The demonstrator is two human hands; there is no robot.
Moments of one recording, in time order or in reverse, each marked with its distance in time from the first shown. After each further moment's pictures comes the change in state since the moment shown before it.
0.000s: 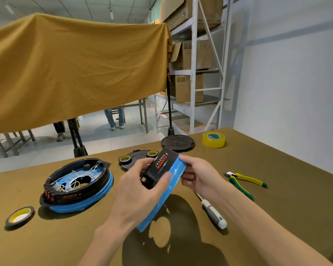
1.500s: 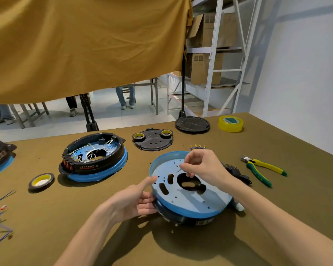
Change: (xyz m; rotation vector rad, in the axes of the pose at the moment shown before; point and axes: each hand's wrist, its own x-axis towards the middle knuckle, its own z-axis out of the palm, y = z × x) left_hand -0.030 -0.109 -0.009 -0.647 -0.491 -1.146; right_hand 0.024 0.050 -0.004 -0.718 -0.135 -0.407
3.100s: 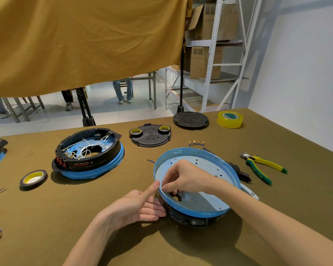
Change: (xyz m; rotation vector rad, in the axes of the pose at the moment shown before) left_hand 0.024 -0.022 -0.001 0.223 -0.136 0.012; right_hand 0.007 -0.004 0.033 -0.301 -0.445 0.092
